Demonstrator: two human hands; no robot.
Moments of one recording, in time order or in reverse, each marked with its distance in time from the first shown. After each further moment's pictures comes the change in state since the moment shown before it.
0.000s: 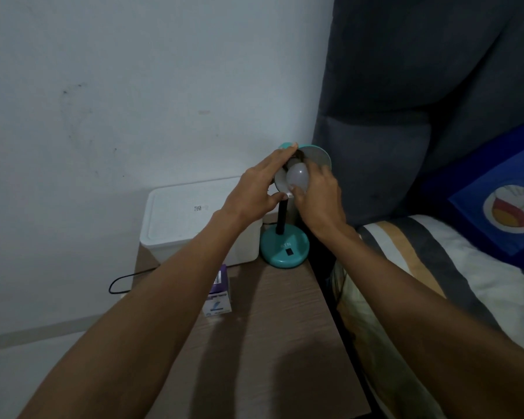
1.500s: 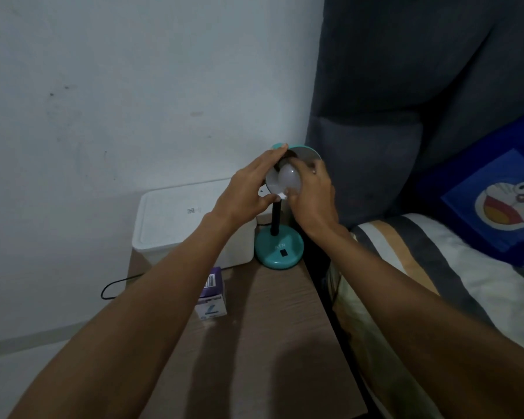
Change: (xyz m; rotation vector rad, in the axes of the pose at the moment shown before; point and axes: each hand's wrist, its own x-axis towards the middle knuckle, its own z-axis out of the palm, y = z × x) left_hand -0.001 -0.002 -0.002 0.005 0.036 0.036; right_hand -0.001 -0.001 0.000 -0.015 0.033 -0.029
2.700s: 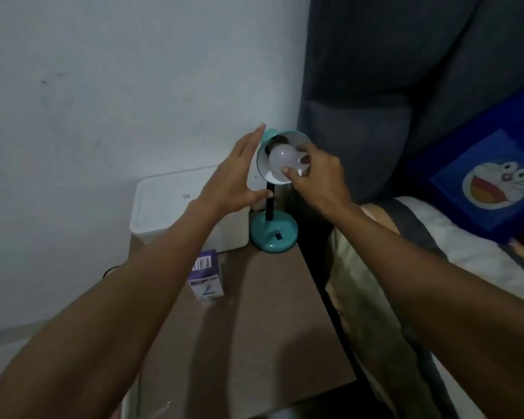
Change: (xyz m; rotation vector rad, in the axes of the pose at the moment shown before) left_hand -0.011 0.024 -0.019 0.094 -0.106 -0.115; right_hand 0.002 0.018 -0.032 0.019 -0.066 -0.002
